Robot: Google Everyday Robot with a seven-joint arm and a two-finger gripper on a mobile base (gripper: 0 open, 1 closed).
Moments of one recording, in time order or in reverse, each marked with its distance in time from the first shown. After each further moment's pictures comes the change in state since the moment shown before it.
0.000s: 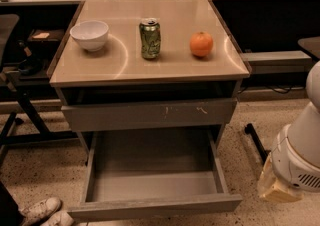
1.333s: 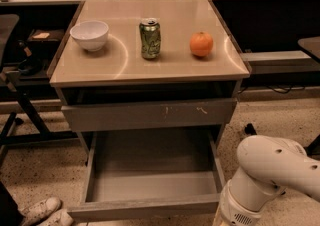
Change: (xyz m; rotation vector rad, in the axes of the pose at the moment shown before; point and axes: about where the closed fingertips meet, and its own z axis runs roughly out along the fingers) arm -0.037 0.036 0.202 -0.311 -0.105 0.011
